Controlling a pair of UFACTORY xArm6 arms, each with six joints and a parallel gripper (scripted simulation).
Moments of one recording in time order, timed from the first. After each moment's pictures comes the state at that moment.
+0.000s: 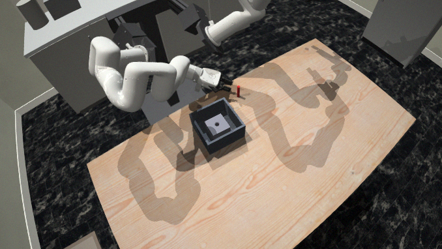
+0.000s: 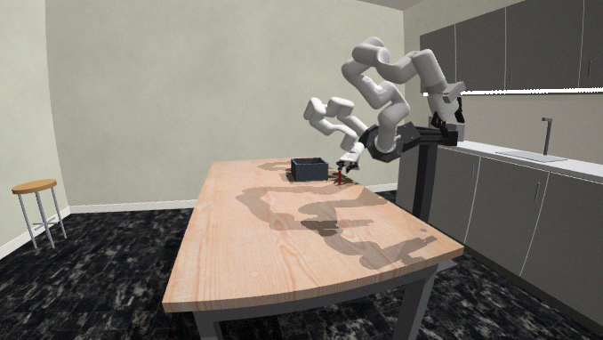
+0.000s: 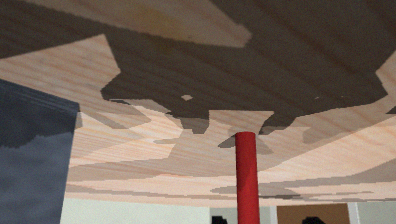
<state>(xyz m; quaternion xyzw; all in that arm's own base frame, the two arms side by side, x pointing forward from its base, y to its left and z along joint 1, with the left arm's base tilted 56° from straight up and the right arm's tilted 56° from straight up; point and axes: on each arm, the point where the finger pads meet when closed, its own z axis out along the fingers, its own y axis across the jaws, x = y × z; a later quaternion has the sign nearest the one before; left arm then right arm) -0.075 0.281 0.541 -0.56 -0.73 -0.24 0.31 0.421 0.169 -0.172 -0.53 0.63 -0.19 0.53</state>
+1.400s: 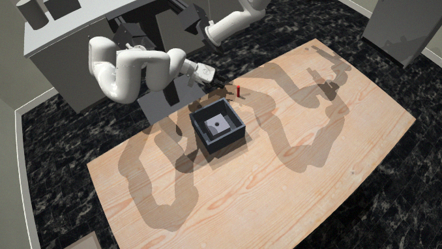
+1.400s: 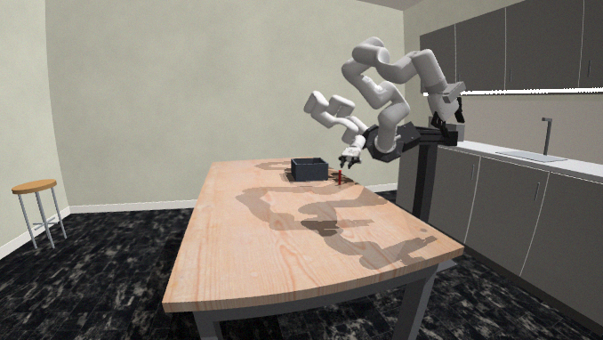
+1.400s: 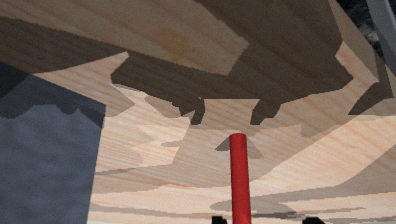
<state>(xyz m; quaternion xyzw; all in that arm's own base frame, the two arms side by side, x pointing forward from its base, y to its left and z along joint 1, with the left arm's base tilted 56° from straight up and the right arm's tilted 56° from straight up) -0.075 0.281 0.541 -0.56 -0.73 -0.24 0.31 0.388 0.163 -0.155 -0.52 0.66 -0.22 0.50</state>
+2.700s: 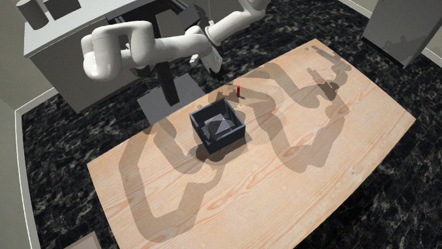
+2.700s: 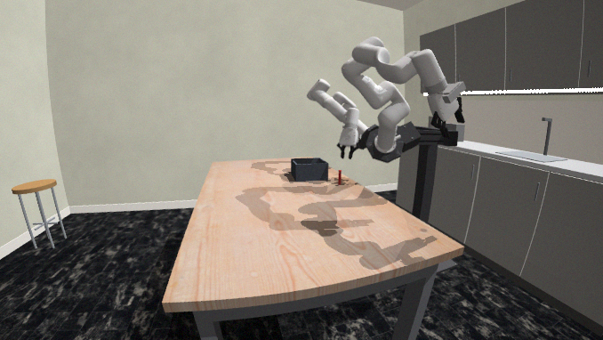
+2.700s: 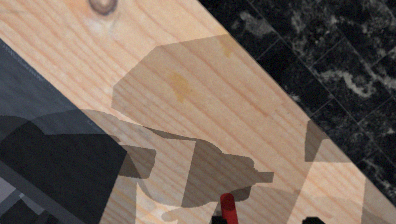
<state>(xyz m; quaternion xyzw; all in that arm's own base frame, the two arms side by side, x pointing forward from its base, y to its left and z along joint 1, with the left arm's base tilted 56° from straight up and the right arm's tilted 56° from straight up) -0.075 0.281 0.541 -0.56 -0.73 -0.24 0.31 0.364 0.203 -0.125 -0.41 0.79 -0.38 0.24</state>
